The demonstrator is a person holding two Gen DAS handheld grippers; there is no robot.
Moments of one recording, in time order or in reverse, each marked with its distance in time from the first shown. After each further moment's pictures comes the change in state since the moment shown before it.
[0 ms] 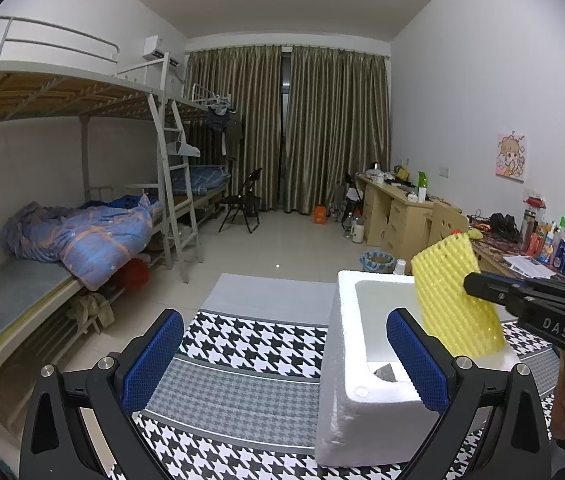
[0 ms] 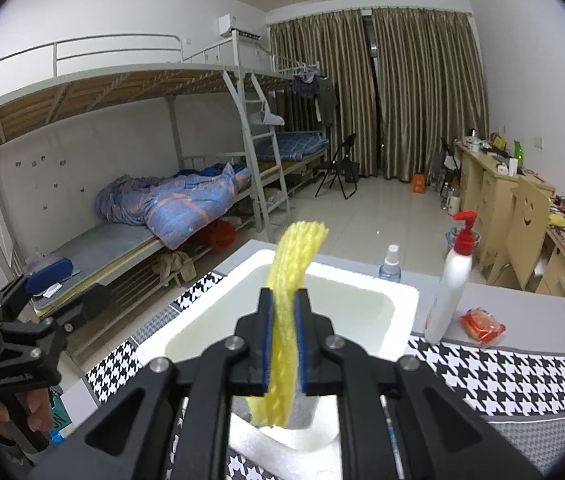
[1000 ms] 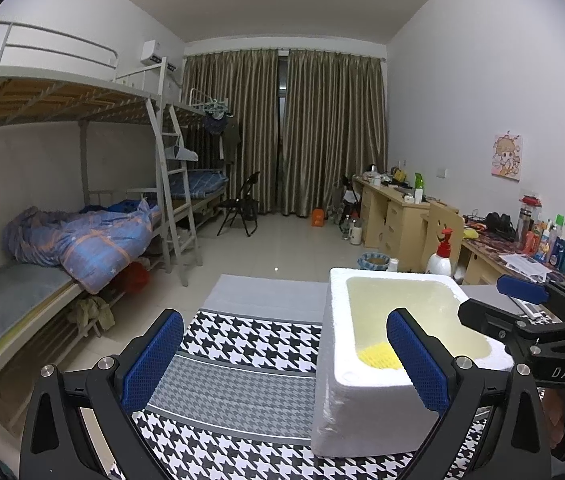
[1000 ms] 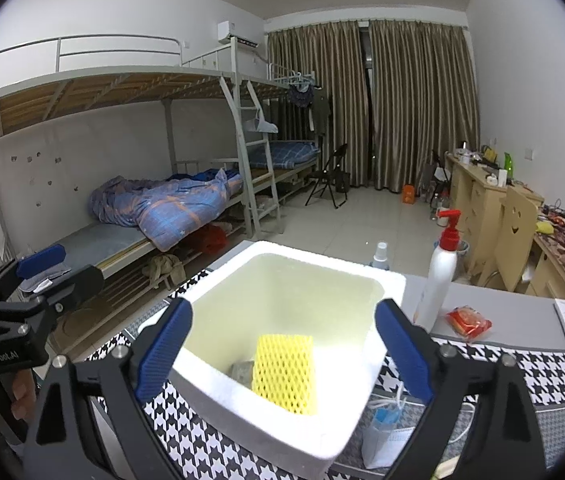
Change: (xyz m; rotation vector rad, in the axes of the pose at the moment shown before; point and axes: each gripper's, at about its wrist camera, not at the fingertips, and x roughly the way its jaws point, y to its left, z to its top) left arm -0.017 -0.004 0.000 0.016 -0.018 -0.010; right arm -0.023 0.011 -0.017 -0.031 -0.047 -0.047
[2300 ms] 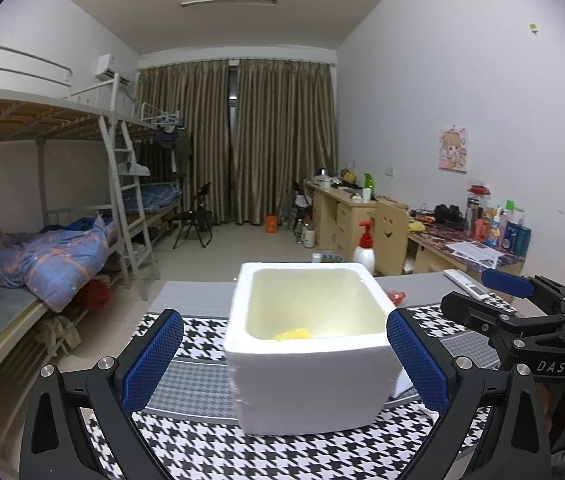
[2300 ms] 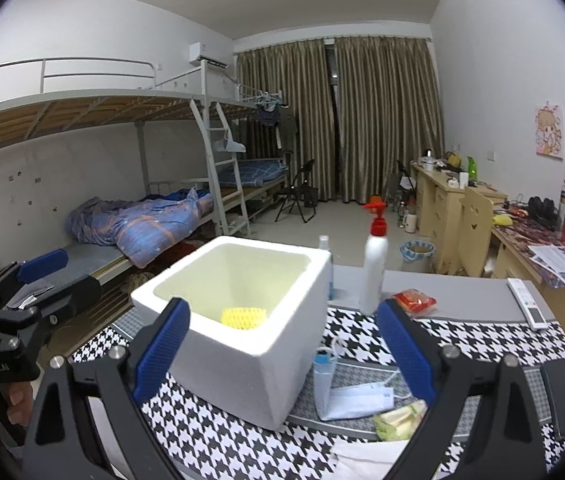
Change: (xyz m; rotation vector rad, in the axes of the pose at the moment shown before) left arm -0.038 -0.057 -0.017 0.074 -0.026 -0.173; right arm -0.063 -0.028 -0.034 0.056 -0.071 -0.116
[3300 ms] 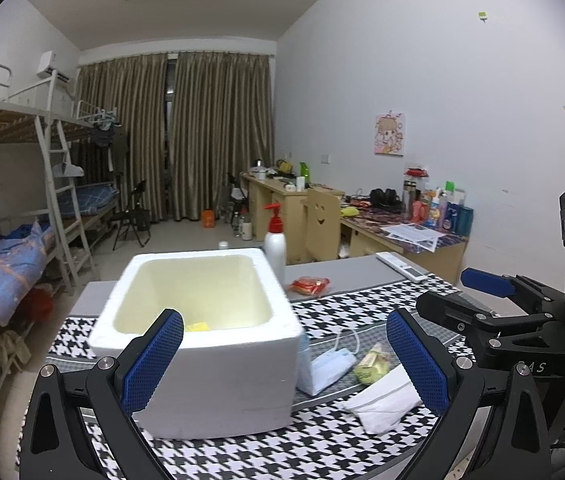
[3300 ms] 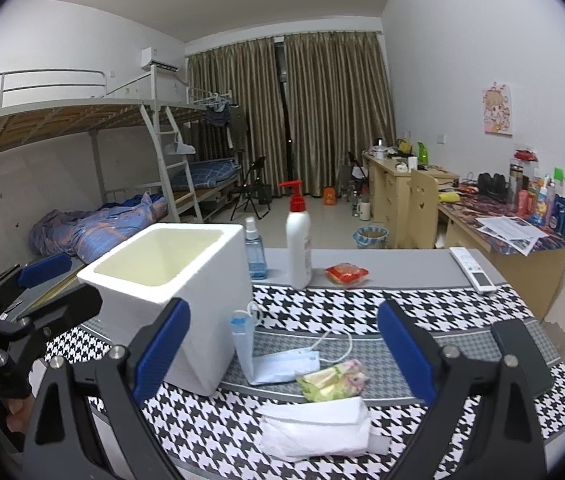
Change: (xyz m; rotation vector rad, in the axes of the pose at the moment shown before) left arm 0.016 -0.064 -0.010 0.061 0.028 -0.227; right arm -0.036 -0.057 -0.031 0.081 0.004 -0.155
